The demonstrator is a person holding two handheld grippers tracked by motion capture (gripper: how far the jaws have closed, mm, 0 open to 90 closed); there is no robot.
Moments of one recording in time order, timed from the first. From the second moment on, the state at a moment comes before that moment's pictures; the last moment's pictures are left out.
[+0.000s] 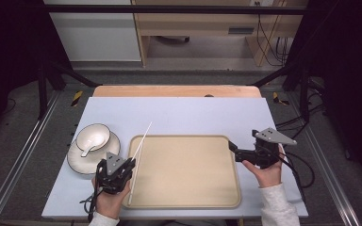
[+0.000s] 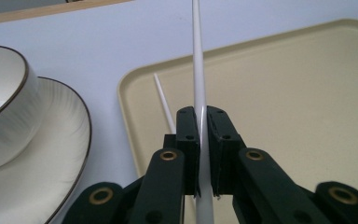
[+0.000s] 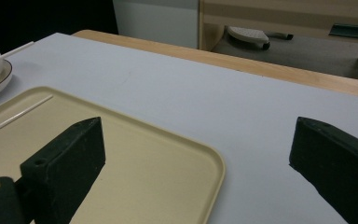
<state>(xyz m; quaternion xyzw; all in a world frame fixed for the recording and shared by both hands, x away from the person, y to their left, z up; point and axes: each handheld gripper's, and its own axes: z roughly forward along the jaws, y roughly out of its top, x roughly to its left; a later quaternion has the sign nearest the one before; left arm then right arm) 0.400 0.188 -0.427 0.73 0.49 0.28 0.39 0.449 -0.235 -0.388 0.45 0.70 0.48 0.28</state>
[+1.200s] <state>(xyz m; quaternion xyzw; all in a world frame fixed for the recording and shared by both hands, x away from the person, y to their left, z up) 0.399 0.142 -0.475 0.72 0.53 0.25 0.37 0.449 -0.235 -0.389 0.45 0.71 0.48 0.27</state>
